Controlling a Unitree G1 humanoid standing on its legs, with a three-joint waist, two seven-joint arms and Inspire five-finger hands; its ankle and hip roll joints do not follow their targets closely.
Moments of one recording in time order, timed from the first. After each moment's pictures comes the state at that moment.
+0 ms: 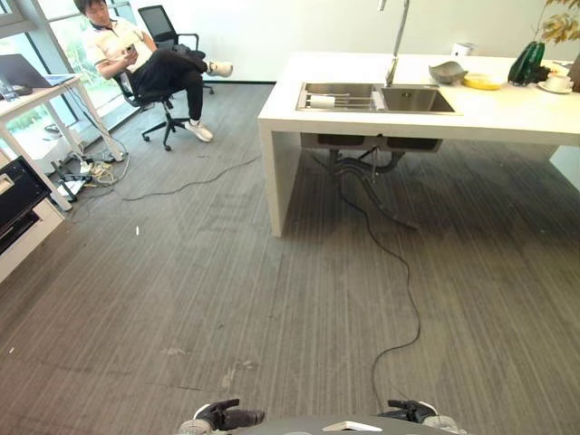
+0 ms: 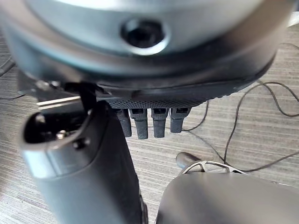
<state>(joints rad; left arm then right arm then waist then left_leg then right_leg) 0.01 0.19 -0.22 1.29 -0.28 -0.04 -0.05 -0.03 -0.23 0.24 1.30 0.24 -0.01 0.04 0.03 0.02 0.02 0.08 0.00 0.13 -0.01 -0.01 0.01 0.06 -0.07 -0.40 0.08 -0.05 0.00</state>
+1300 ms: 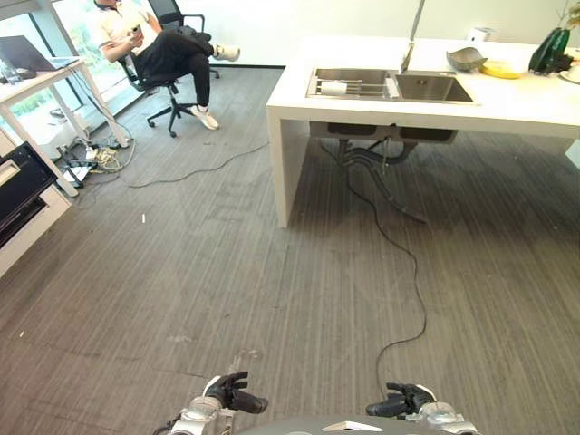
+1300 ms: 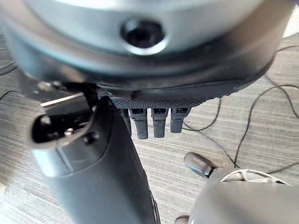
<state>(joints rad) -0.03 0.20 -0.29 1.20 -0.24 -0.03 -0.01 -0.05 -0.24 0.26 1.27 0.24 -0.01 0.02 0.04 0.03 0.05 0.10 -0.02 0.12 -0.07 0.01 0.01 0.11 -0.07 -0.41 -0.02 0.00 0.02</state>
